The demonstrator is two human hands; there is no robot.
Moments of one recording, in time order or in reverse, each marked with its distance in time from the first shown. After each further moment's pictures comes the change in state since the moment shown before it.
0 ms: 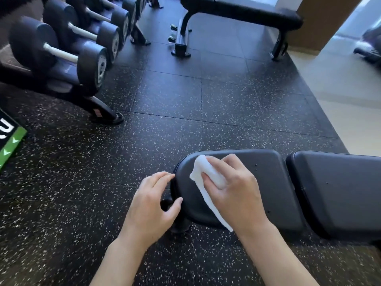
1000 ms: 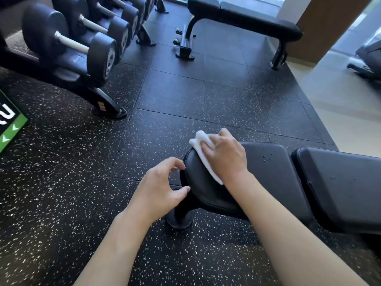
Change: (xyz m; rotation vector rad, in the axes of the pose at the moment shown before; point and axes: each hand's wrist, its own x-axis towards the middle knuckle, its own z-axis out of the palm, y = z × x) left_hand 0.007 -0.024 -0.003 -0.196 -0.028 -0.019; right_hand 0.057 0.024 0.076 -0.378 -0.100 0.053
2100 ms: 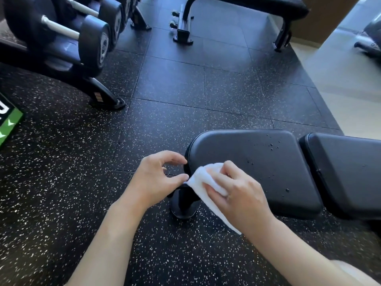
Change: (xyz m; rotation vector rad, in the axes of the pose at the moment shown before) left_hand 0.011 -0.012 -0.013 -0.162 -0.064 -0.092; right_hand -0.112 -0.008 -0.025 0.134 0.276 -0.403
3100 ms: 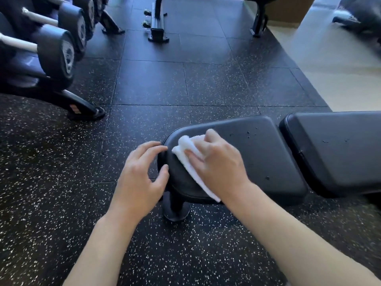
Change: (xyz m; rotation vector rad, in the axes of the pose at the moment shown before) left_hand 0.003 0.010 0.034 0.286 0.133 0.205; right_hand 0.031 0.041 0.019 -0.036 -0.171 0.339
